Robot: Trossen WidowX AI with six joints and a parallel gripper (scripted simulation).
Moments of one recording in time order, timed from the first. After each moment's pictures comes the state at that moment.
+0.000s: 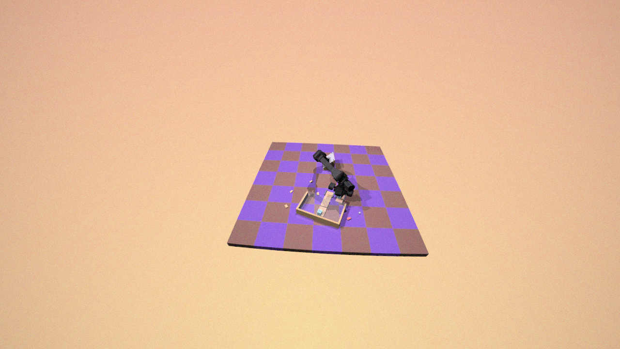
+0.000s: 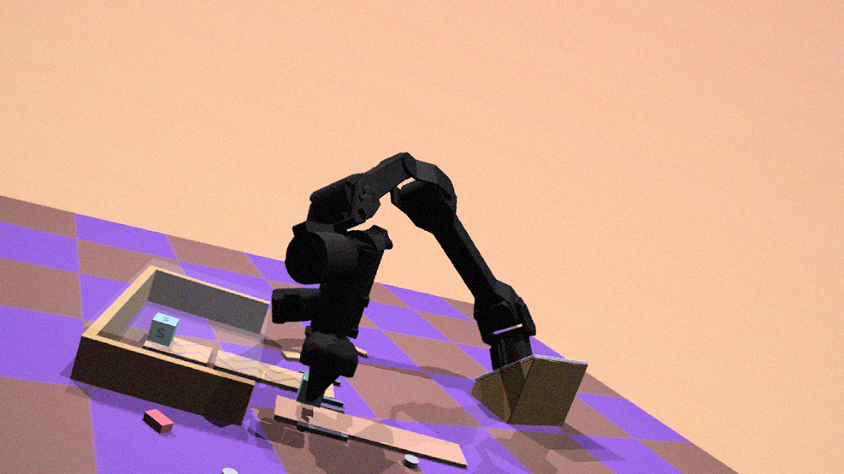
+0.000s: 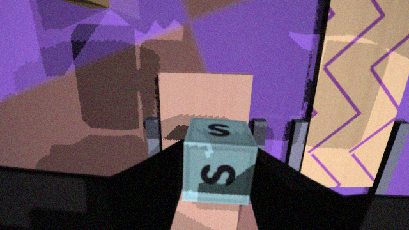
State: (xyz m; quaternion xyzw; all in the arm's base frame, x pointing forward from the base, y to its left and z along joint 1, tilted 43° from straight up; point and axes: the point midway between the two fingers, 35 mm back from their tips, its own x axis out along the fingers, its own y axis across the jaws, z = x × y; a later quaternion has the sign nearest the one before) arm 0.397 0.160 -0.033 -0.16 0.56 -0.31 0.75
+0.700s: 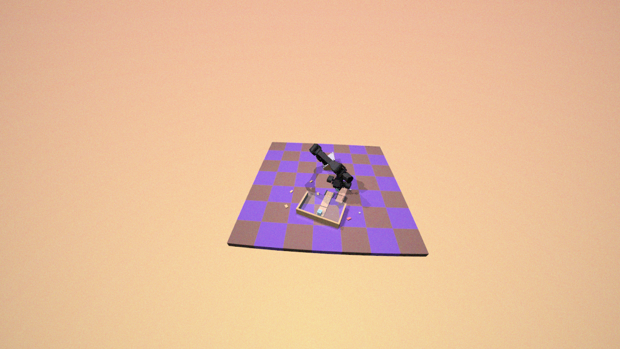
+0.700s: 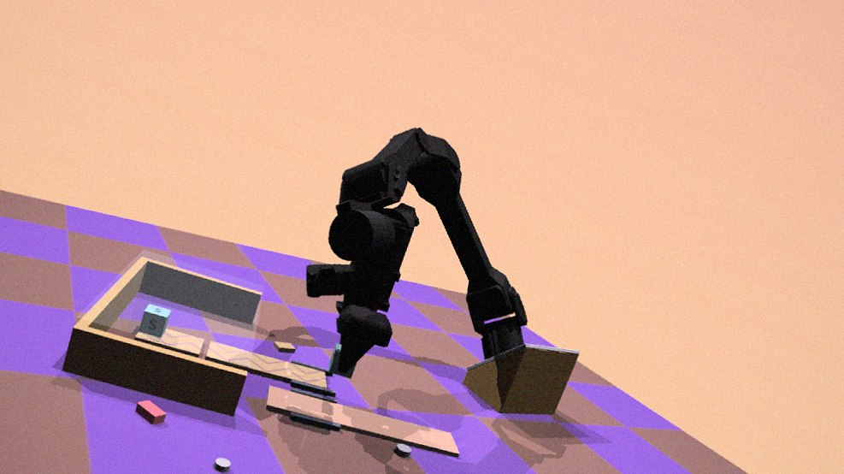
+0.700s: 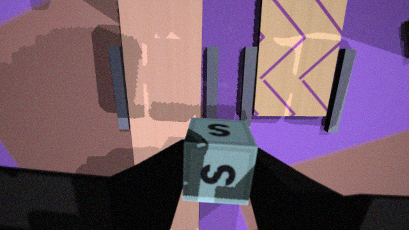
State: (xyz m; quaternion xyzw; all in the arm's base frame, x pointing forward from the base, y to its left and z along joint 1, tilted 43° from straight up) arm 0.341 0.156 -0.011 -0.16 0.56 -0.31 0.75
